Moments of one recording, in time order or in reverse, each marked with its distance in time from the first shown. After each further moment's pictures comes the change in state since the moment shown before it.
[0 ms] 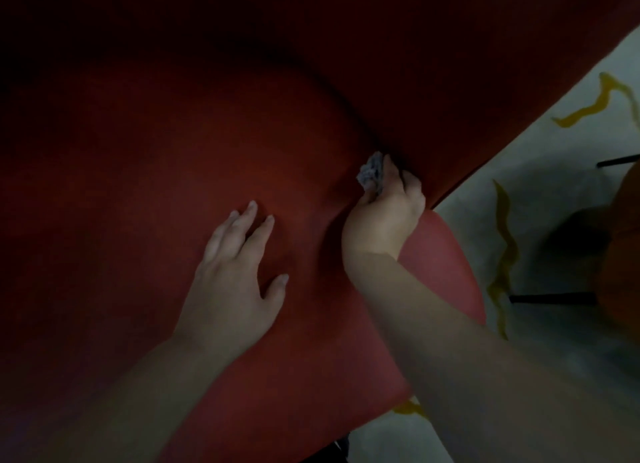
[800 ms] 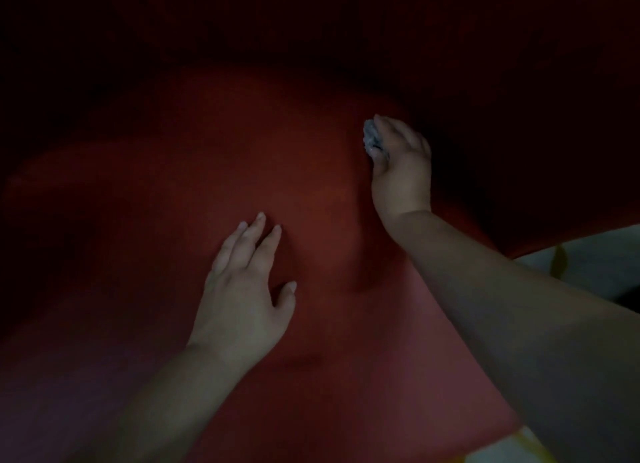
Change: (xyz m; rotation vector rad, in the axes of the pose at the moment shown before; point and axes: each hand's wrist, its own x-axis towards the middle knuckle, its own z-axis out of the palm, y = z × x) left_hand -0.016 -0.056 -0.024 -0.026 0.118 -0.205; right_hand 0.036 -0.065 0.079 0.035 -0.387 -0.553
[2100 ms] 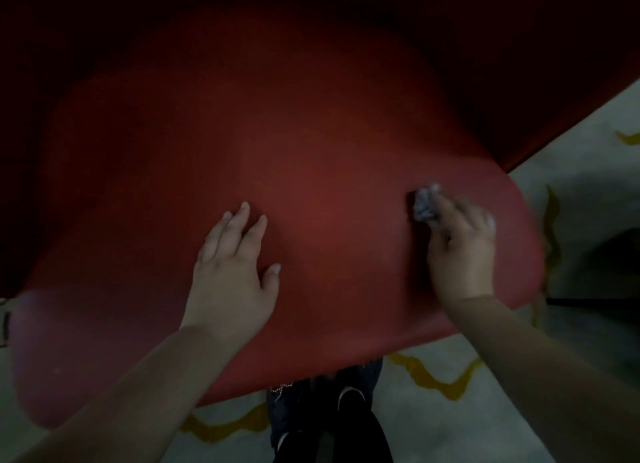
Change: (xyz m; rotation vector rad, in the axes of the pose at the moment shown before) left_hand -0.109 -0.041 0.005 0.018 -0.005 -0.031; right_hand -0.211 0.031 -0.086 -0.192 0.012 -0.034
